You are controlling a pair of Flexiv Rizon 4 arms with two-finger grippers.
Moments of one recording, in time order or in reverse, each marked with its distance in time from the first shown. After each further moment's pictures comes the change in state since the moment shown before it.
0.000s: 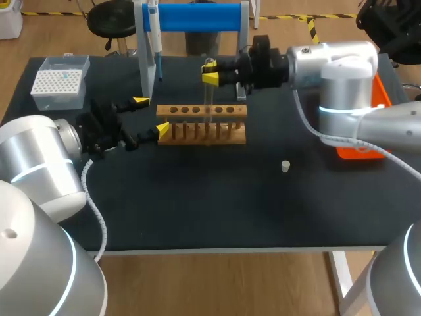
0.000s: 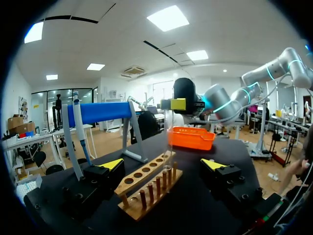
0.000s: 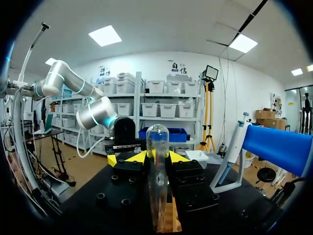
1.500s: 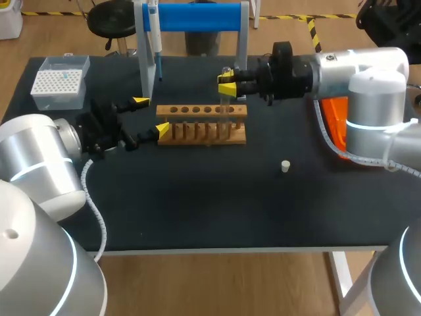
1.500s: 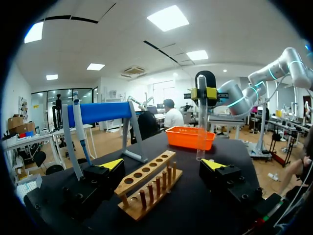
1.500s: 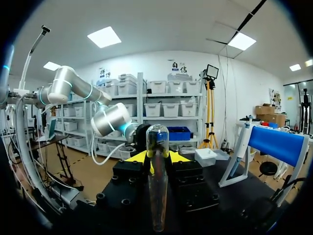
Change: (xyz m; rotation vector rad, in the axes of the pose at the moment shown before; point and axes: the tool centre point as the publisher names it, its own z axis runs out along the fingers) left arm 0.000 0.000 0.000 -0.001 0.000 0.000; right arm 0.069 0.025 -0.029 0.012 -0.001 0.046
